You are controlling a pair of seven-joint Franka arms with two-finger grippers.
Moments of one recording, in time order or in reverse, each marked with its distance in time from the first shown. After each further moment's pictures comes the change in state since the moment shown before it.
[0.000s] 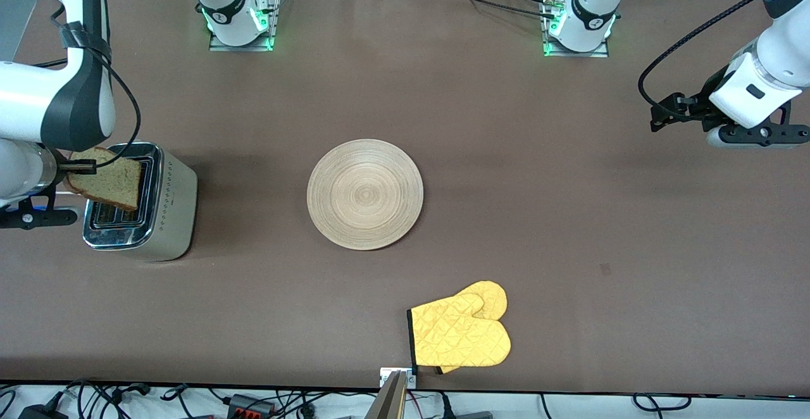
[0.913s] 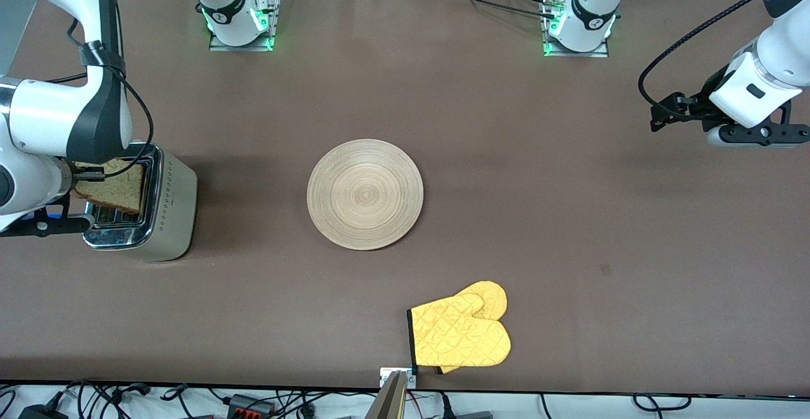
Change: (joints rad) left arm 0.001 0.000 0.000 0.000 0.000 0.000 0.000; right arm 0.007 0.036 0.000 -0.005 -0.021 0.005 0.025
